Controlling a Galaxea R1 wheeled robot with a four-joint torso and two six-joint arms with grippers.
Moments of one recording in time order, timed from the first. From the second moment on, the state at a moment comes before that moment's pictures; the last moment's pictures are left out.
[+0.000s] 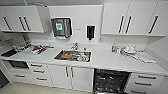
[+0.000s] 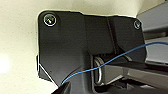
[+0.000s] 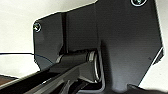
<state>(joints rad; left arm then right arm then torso) 1.43 2.87 -2.48 0.05 0.03 -0.04 -1.45 3.06 -2.68 -0.10 -0.07 0.25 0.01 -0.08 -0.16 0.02</state>
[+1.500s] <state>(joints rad) 1.44 2.91 -2.57 0.05 0.03 -0.03 -1.47 3.07 -2.73 -0.10 -0.07 0.25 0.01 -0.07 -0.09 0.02</state>
